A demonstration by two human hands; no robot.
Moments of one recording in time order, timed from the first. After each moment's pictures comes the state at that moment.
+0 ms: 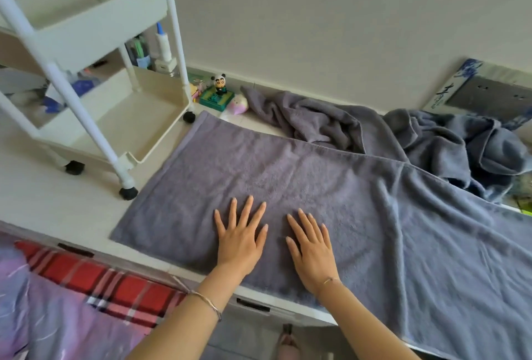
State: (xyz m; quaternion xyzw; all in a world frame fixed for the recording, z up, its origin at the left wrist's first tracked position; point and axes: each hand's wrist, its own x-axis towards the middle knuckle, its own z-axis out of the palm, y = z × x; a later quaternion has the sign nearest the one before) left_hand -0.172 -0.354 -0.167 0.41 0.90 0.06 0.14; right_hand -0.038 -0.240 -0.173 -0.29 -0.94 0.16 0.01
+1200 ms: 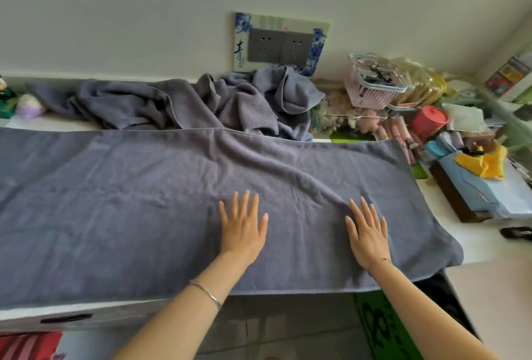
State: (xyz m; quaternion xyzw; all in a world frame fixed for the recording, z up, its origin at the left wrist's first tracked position) left_hand 0.133 -0.142 -0.139 0.56 0.82 0.07 0.13; right_hand 0.383 -0.026 -0.152 -0.60 -0.79 0.13 0.02
